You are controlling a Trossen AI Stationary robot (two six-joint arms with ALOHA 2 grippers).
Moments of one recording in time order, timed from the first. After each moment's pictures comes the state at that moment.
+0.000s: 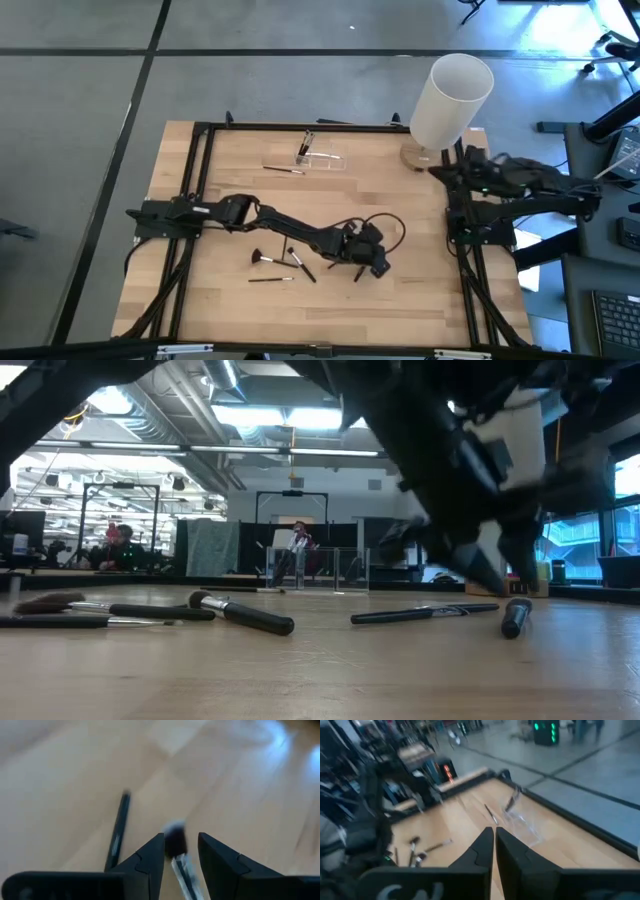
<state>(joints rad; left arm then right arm) -0.23 2.50 2.05 -0.44 -0.44 -0.82 0.09 0.35 0.74 -0.66 0.45 0.40</state>
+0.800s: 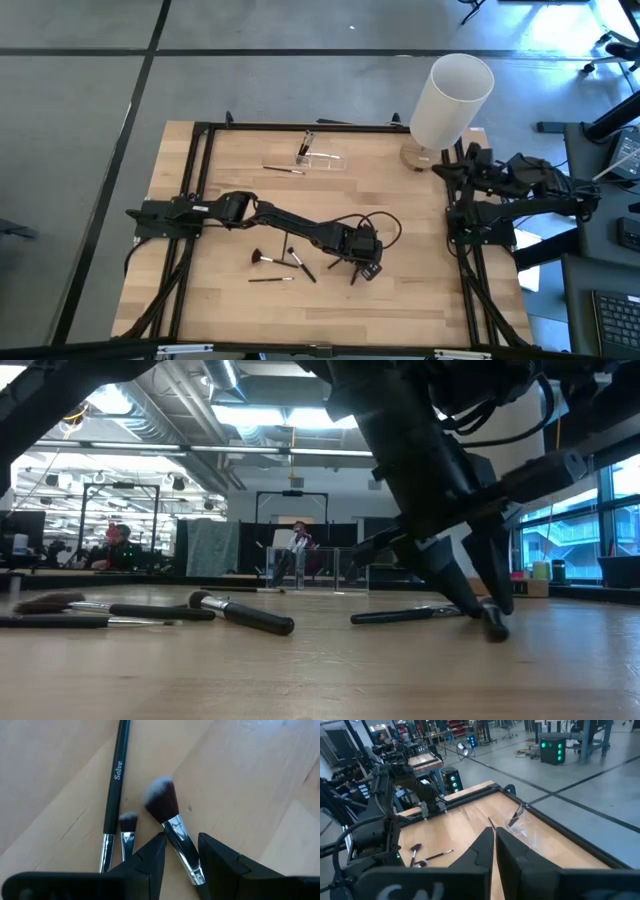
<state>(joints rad) -0.21 2.48 2.05 -0.67 -0.14 -0.90 0.09 0.31 0.73 -0.59 0.45 0.29</state>
